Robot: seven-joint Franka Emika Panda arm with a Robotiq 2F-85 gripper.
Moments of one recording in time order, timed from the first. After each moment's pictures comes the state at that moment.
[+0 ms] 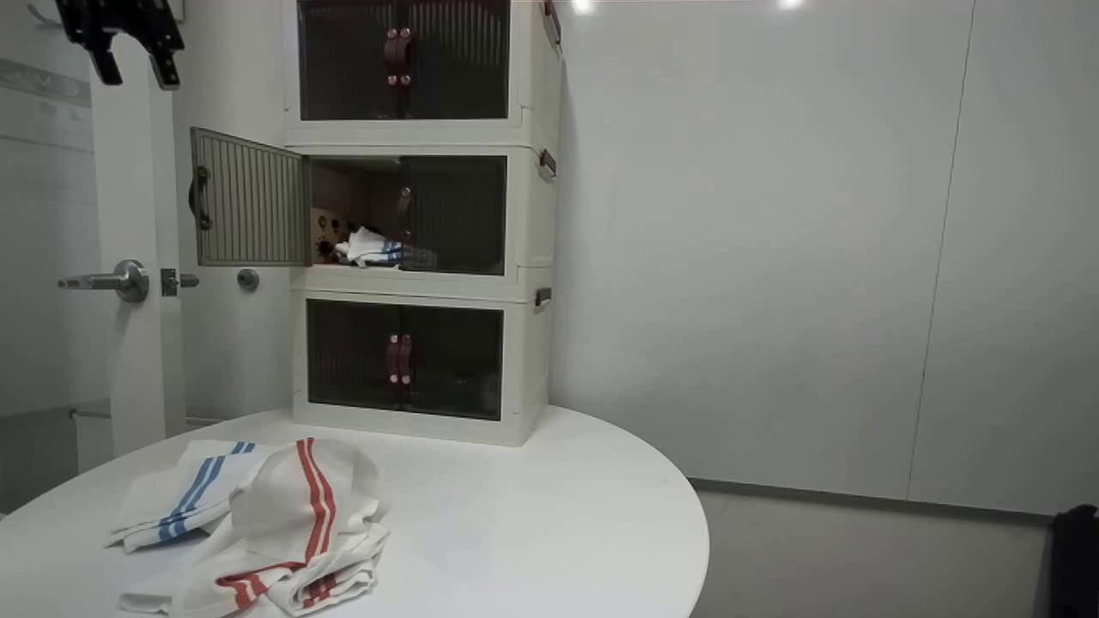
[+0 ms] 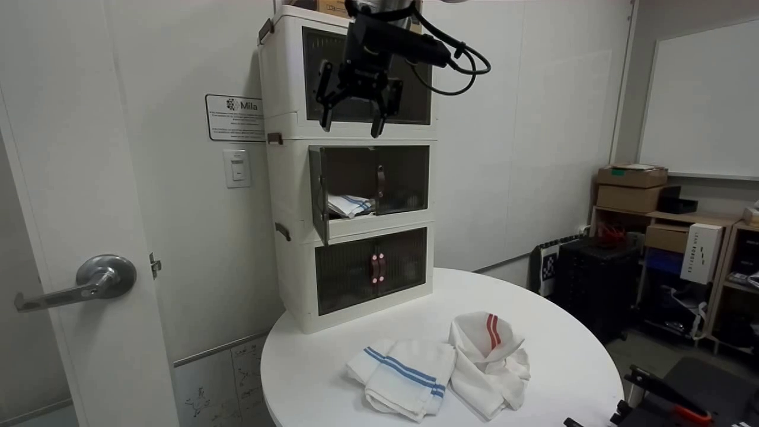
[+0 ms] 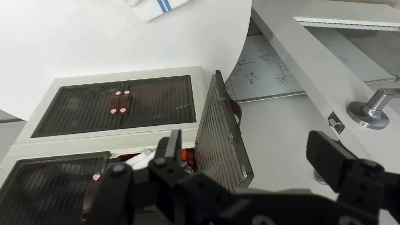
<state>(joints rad) 0.23 -0.17 0.21 -2.04 -0.11 2.29 0.57</state>
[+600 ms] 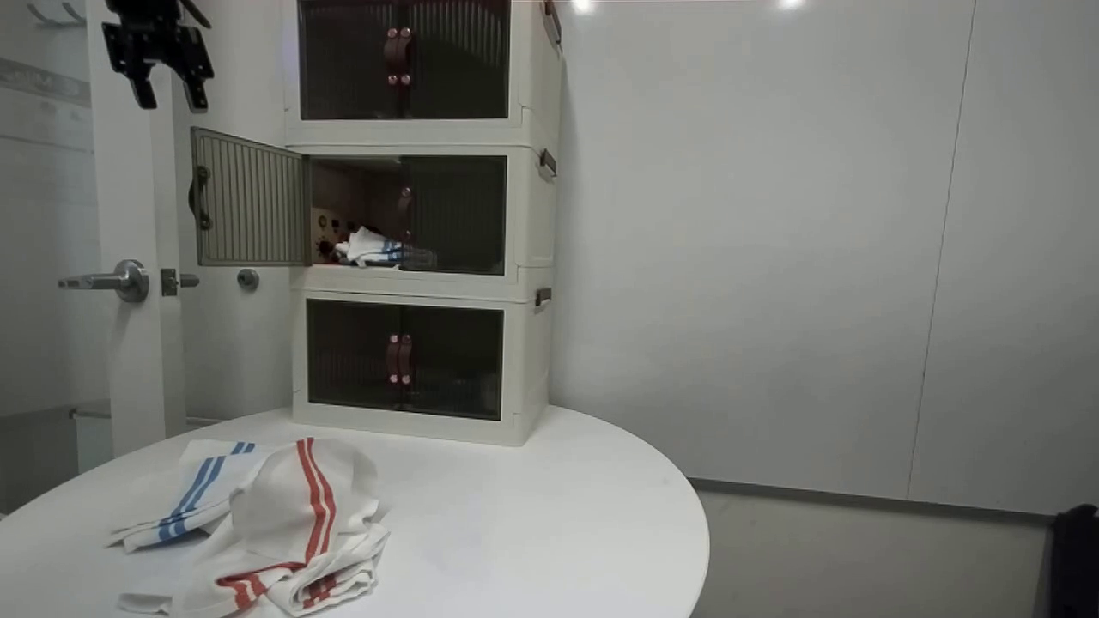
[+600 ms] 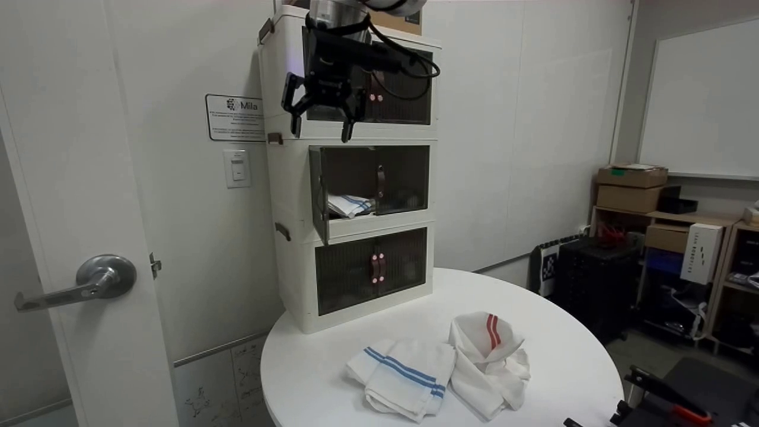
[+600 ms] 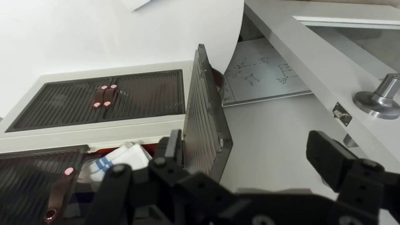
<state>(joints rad) 0.23 0.11 0.23 -1.71 -0.16 2.16 0.61</state>
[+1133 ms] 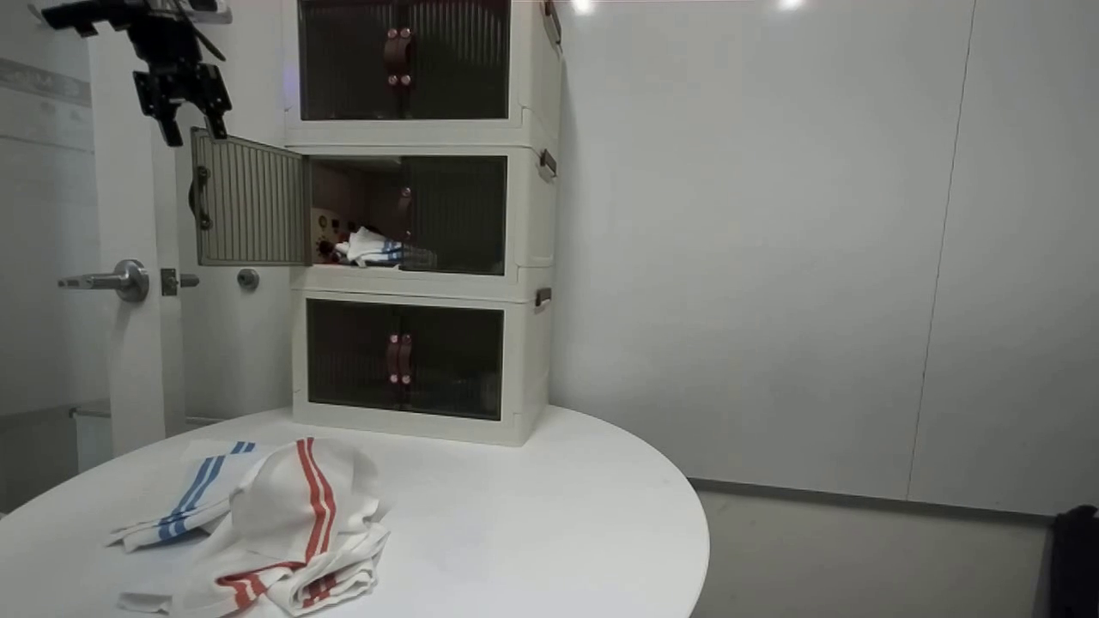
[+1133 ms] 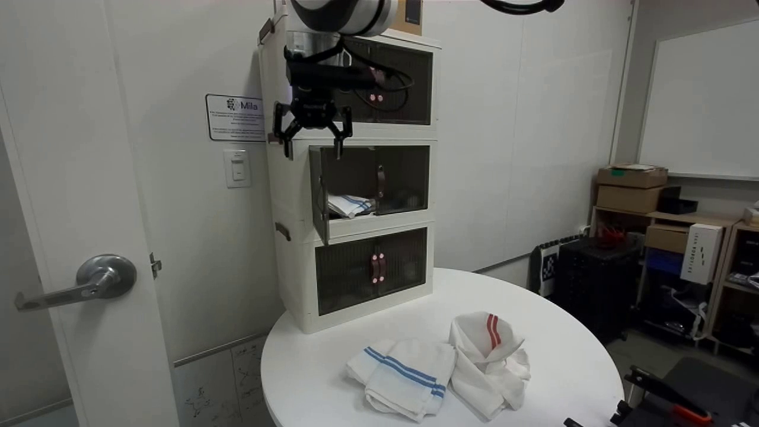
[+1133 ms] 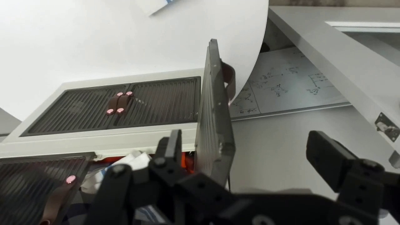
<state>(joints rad) 0.29 0.30 0.19 -1.50 -0.26 2.02 0.68</state>
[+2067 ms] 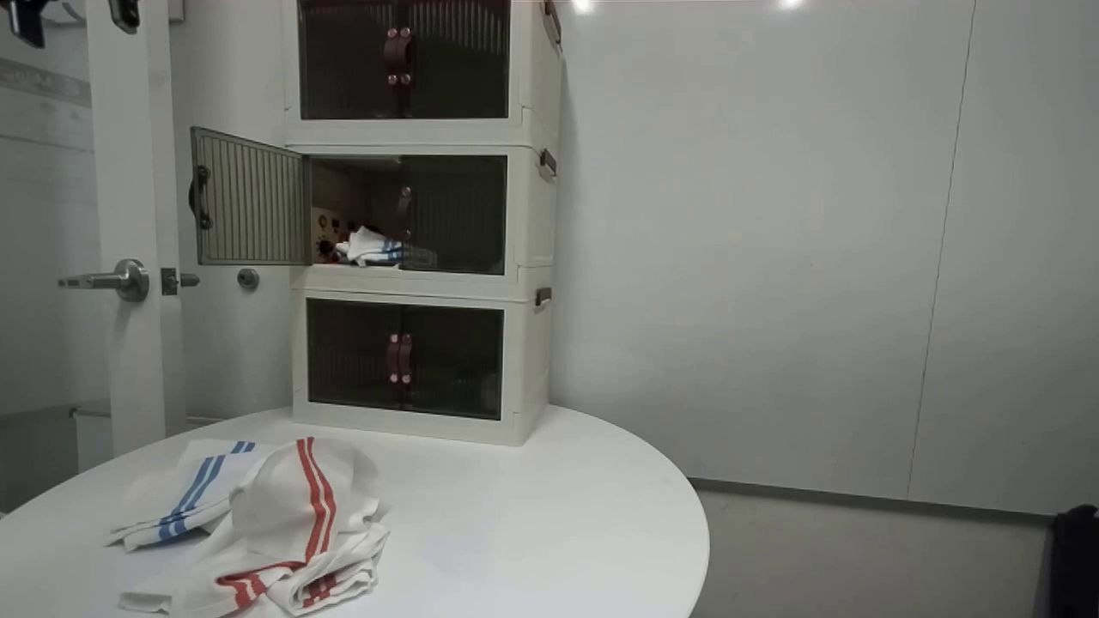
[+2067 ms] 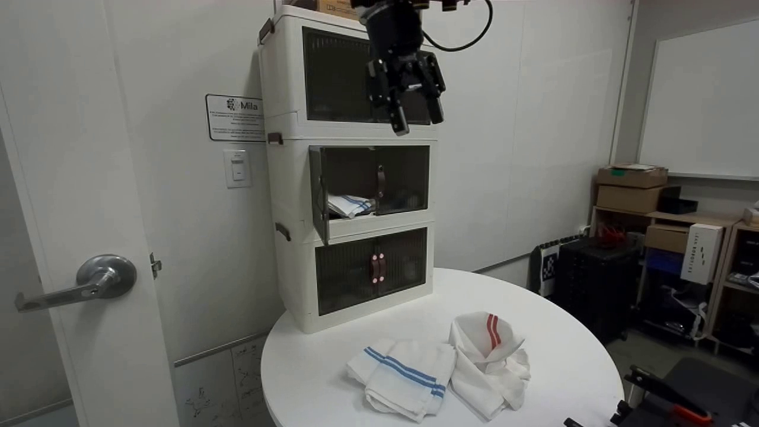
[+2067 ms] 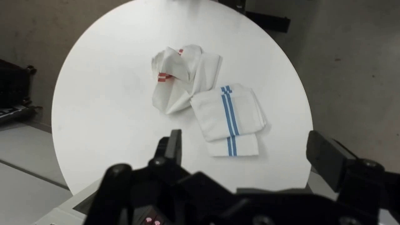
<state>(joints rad) 0.28 -0.08 0.20 -1.77 -0.18 1.46 0.27</state>
